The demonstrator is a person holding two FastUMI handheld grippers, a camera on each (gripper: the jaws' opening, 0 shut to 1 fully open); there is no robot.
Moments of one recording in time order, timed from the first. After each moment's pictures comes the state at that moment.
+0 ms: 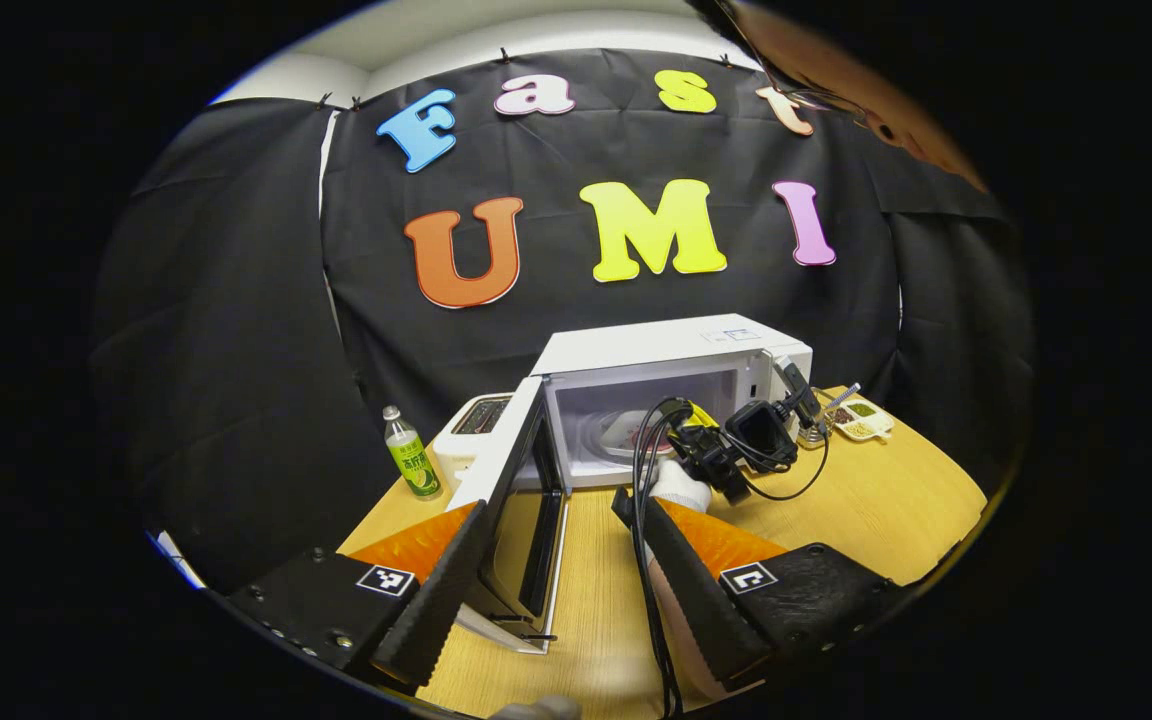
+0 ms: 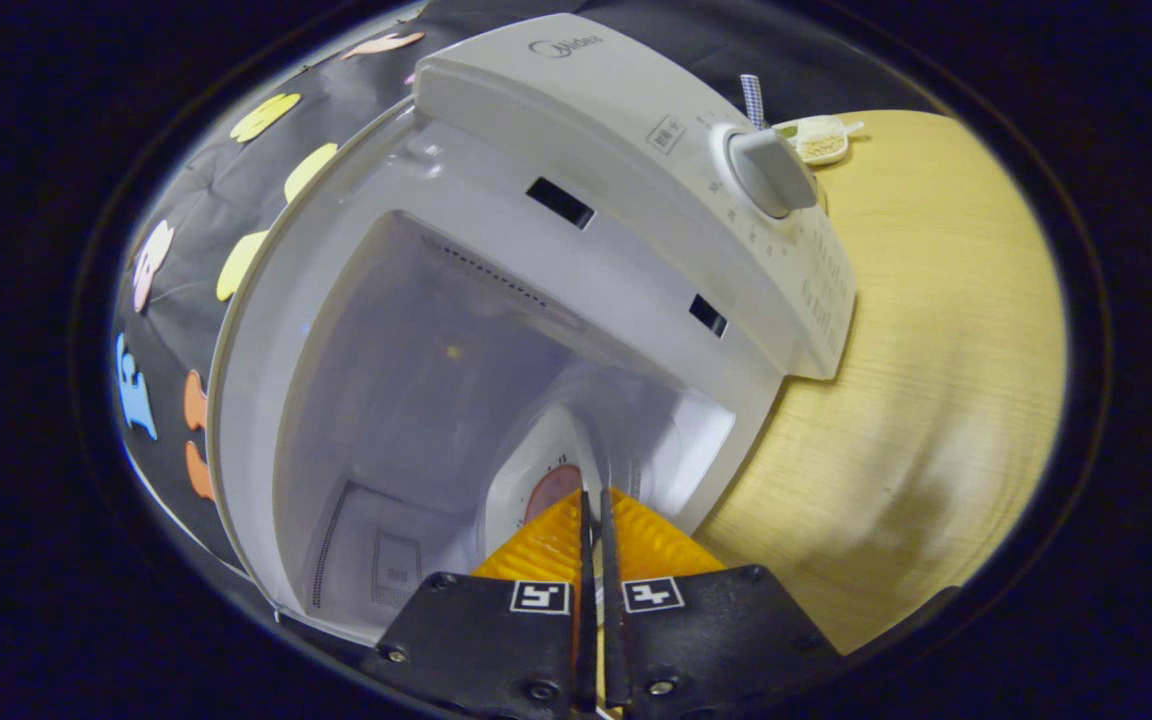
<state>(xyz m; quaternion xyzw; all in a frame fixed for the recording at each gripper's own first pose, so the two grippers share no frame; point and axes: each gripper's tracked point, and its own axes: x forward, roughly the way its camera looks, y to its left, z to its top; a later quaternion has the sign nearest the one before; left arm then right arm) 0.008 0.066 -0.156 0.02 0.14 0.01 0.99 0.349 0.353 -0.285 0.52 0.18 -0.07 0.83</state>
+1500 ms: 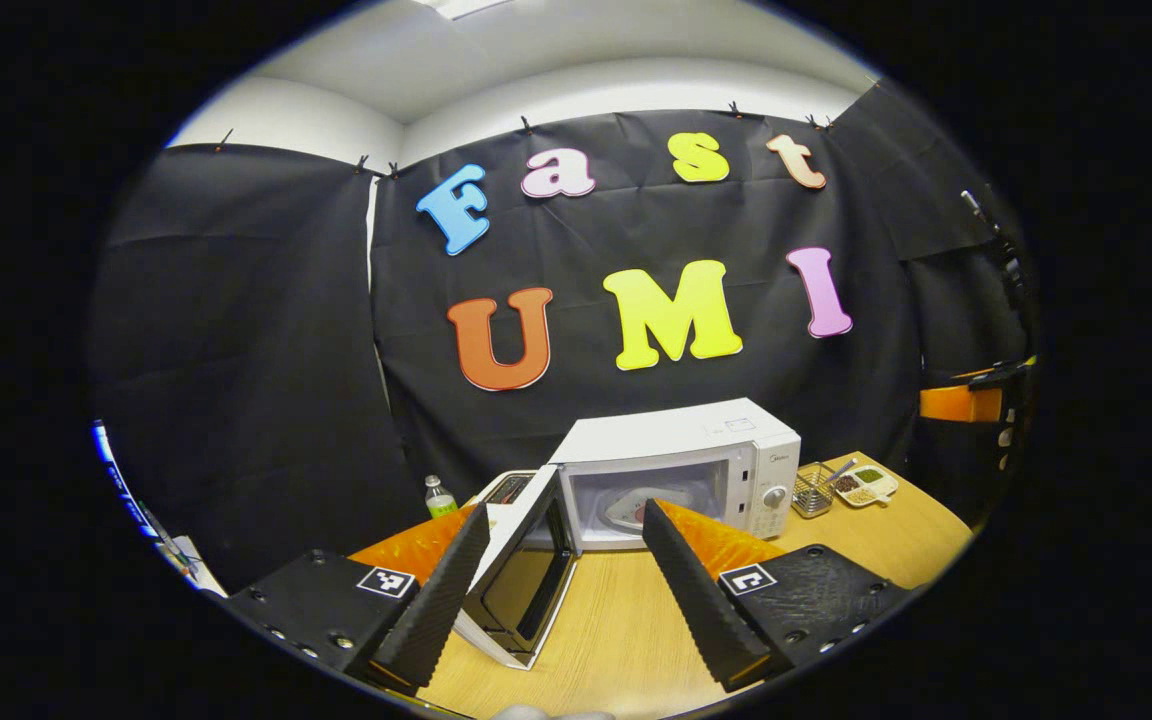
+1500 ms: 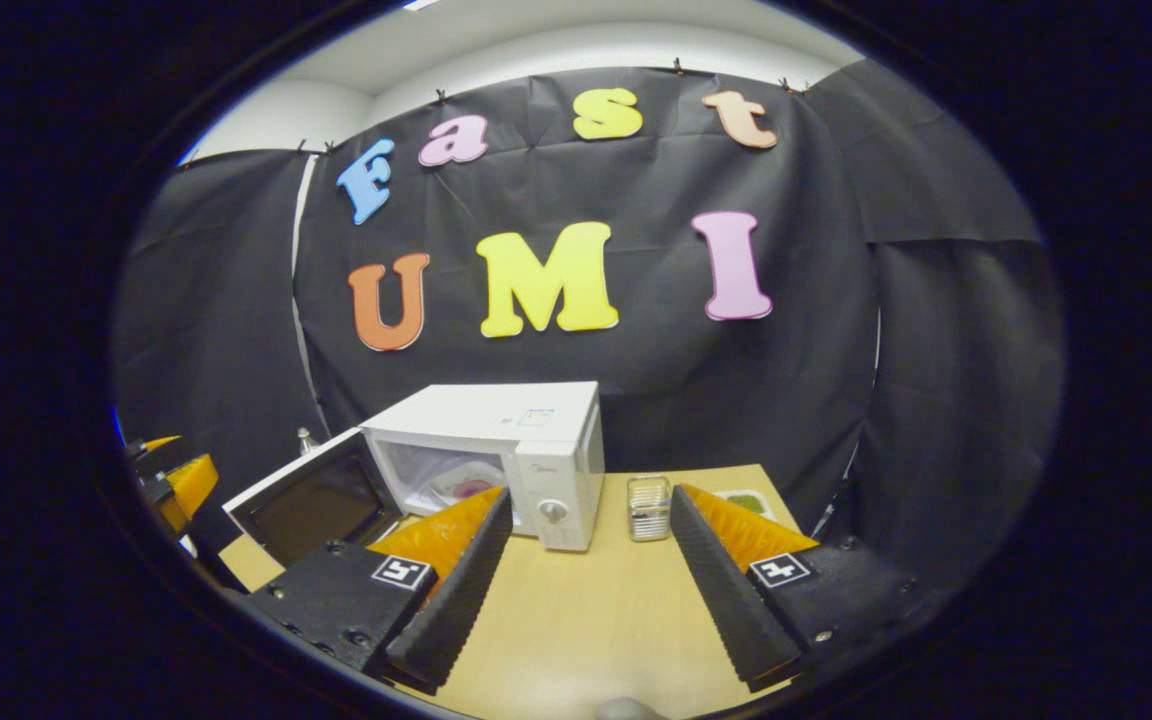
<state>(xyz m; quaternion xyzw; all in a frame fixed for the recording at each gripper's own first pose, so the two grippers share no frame) -0.034 0.031 -0.058 0.03 0.04 0.10 0.99 0.058 0.019 -0.058 0.04 0.09 0.10 0.99</state>
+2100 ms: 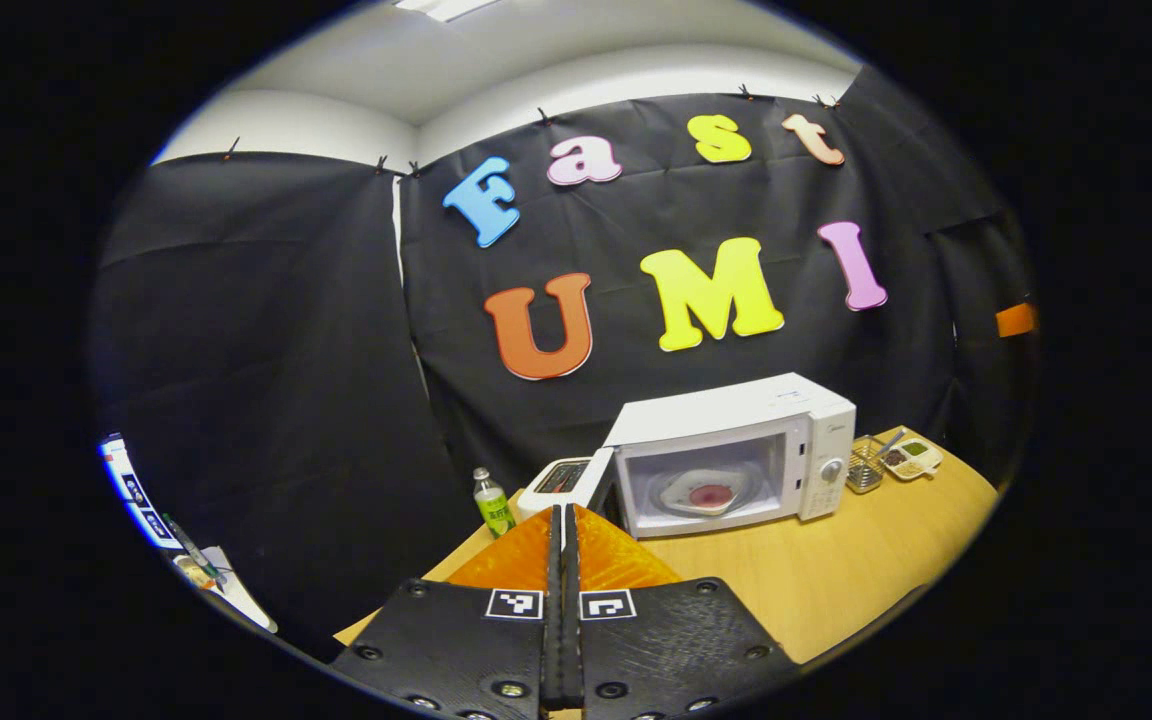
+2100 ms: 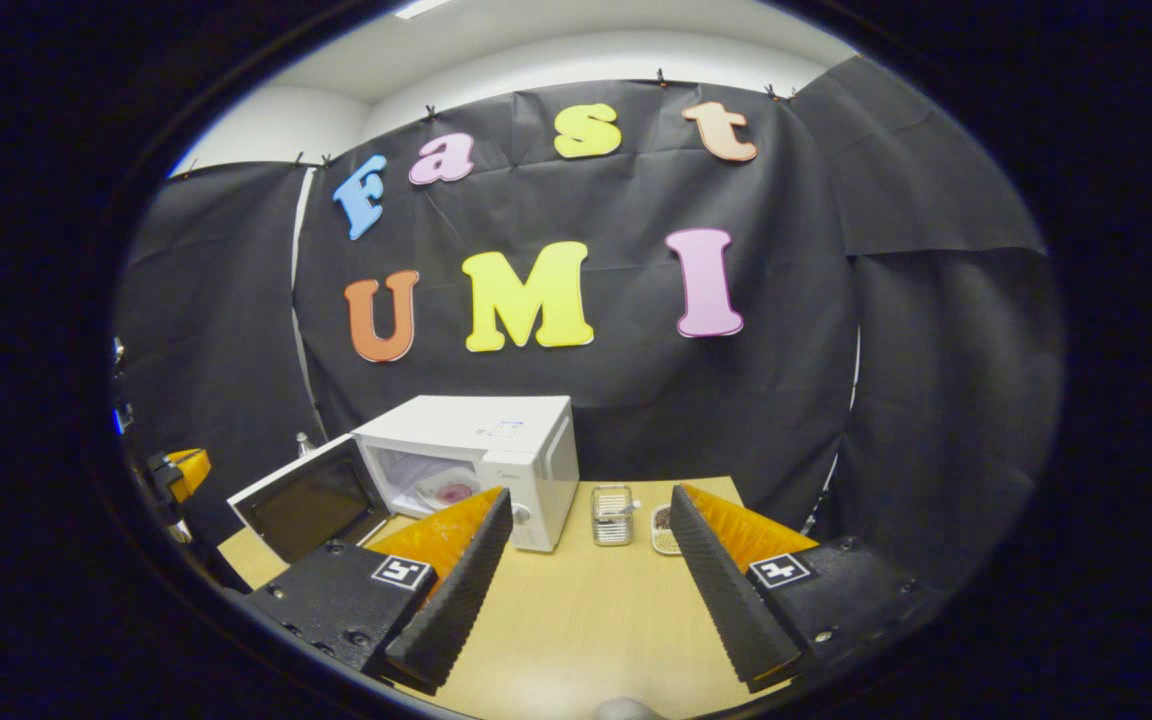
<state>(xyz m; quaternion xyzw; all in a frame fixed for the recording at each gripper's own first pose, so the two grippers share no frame) -0.039 0.102 -0.097 0.05 0.07 0.14 0.99 0.035 -0.023 -0.048 0.06 0.09 0.10 0.99</state>
